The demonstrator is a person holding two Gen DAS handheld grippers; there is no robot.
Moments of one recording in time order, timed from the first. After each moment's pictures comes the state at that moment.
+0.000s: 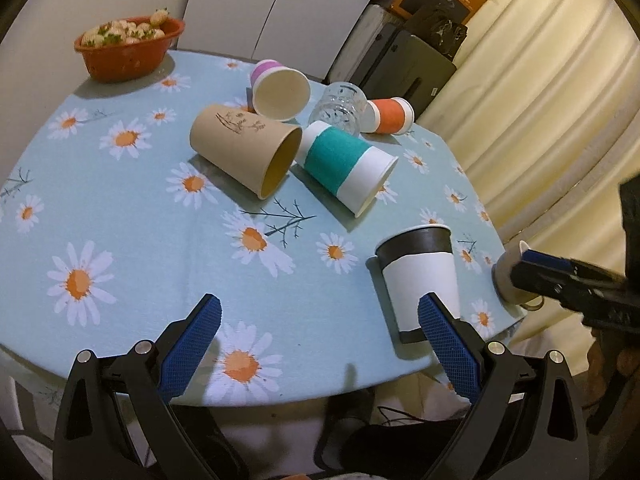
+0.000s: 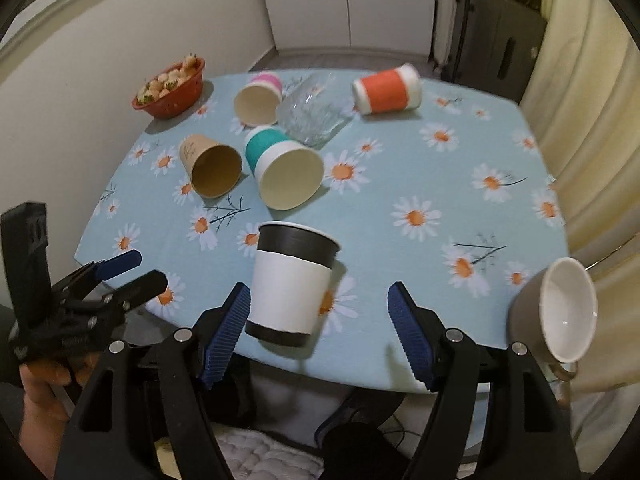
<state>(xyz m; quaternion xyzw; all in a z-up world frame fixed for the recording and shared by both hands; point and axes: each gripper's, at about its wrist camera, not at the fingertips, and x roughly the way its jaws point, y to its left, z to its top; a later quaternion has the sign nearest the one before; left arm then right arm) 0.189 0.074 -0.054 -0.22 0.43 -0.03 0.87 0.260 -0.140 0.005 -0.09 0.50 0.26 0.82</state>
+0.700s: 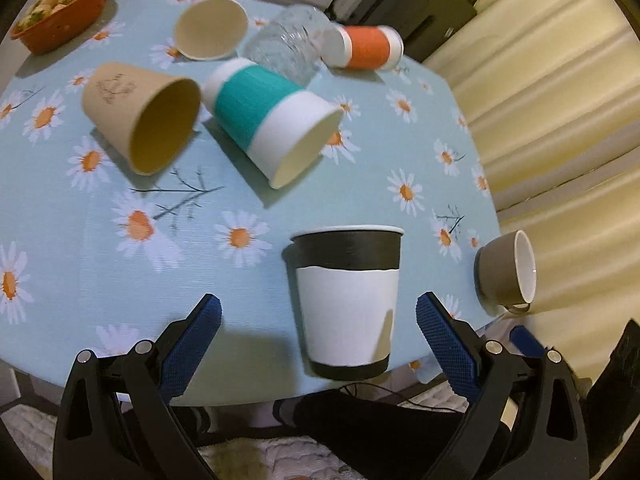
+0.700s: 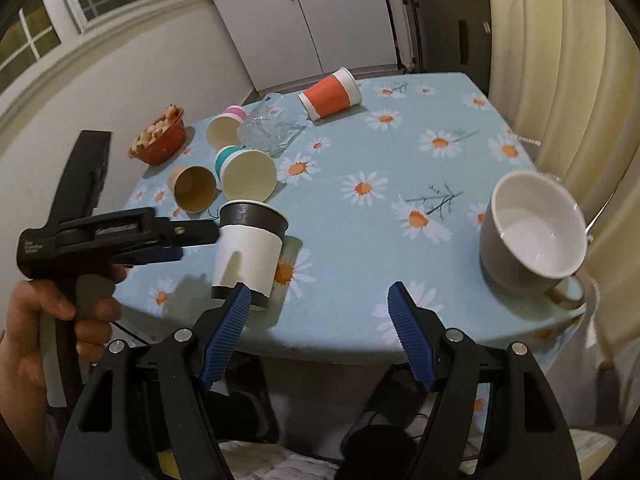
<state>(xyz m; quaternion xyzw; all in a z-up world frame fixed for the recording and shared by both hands) 0.272 0.002 -0.055 -0.24 0.56 -0.04 0.79 0.233 -0.225 -0.019 0.03 0.47 0.25 0.84</state>
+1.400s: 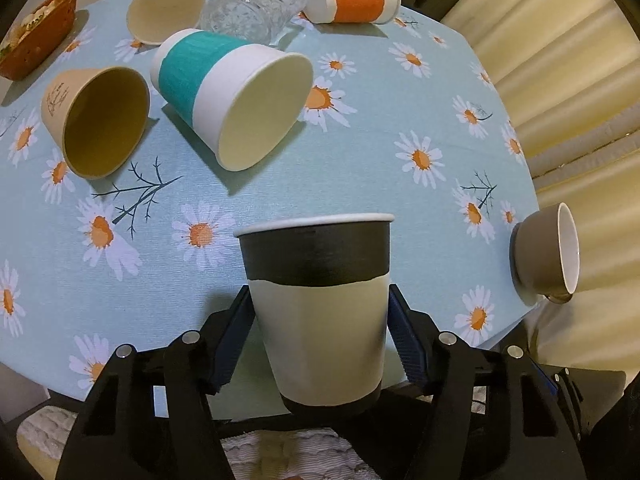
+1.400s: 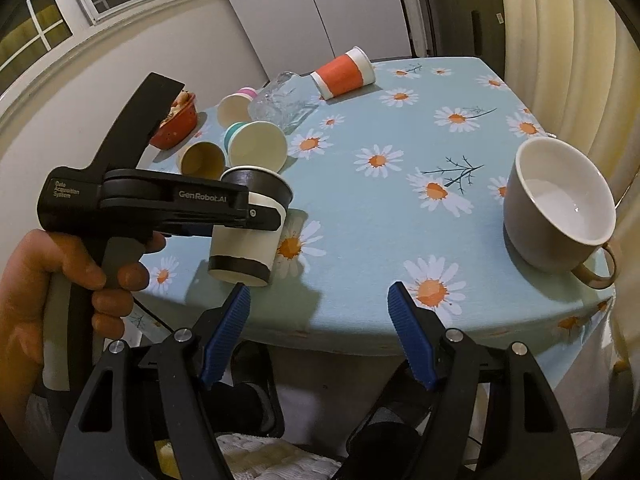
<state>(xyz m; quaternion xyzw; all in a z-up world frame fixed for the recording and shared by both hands) 0.294 -0.034 -0.079 -0.17 0.61 -0.02 0.77 0.223 -0.229 -0.046 0.03 0.47 0.28 0.83</state>
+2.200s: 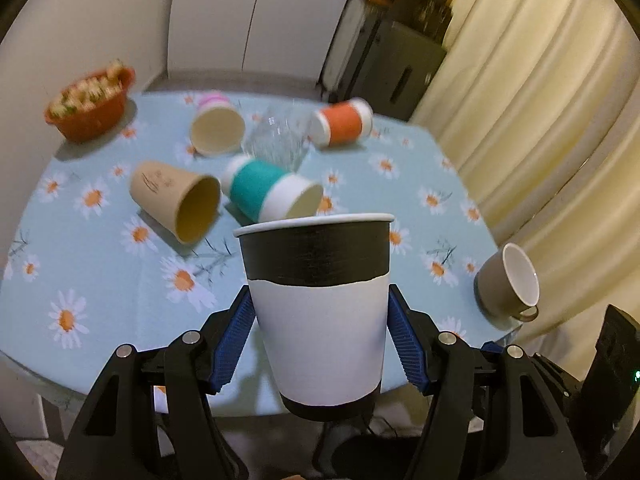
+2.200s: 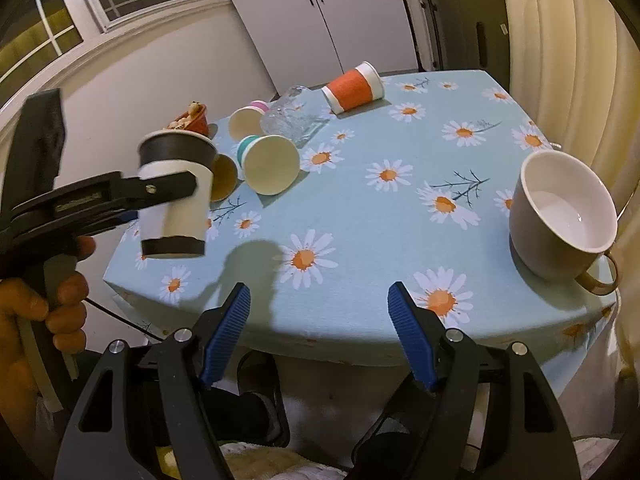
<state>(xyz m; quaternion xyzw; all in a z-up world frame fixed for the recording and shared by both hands) 0.216 -0.005 0.000 -0.15 0.43 -0.01 0.89 0.218 -0.225 -0.039 0.04 0.45 0.29 0.84</state>
